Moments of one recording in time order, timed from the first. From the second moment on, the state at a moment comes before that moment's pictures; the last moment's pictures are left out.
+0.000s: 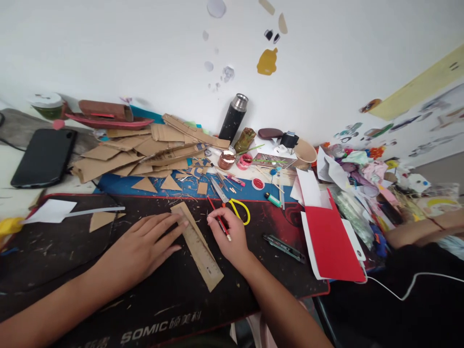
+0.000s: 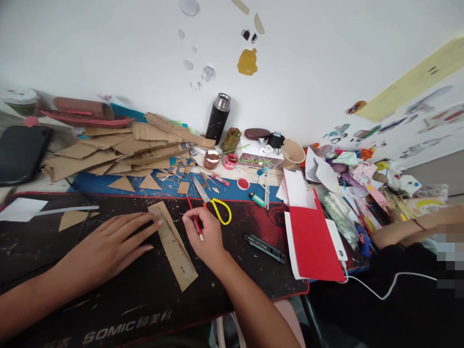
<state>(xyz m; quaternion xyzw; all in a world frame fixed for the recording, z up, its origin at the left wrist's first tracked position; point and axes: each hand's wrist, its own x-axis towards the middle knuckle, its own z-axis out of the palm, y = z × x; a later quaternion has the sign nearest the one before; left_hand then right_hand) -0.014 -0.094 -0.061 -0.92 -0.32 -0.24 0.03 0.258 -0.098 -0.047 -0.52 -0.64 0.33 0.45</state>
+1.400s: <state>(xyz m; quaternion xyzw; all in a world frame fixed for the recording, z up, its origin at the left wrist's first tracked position) -0.015 -0.102 -0.067 -0.90 -0.39 -0.20 -0.01 0.241 -0.096 -0.047 -0.51 -0.47 0.52 0.49</state>
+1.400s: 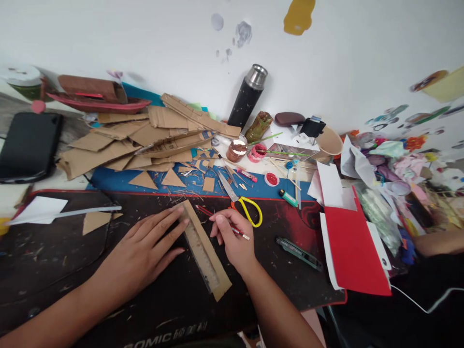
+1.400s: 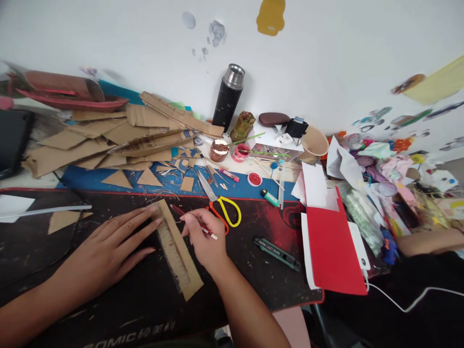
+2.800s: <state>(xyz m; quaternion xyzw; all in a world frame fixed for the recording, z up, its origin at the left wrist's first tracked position) -0.010 -0.100 -0.066 -0.90 -0.38 -0.21 0.00 0.242 -0.093 -0.043 -0.51 -0.47 0.53 0.49</state>
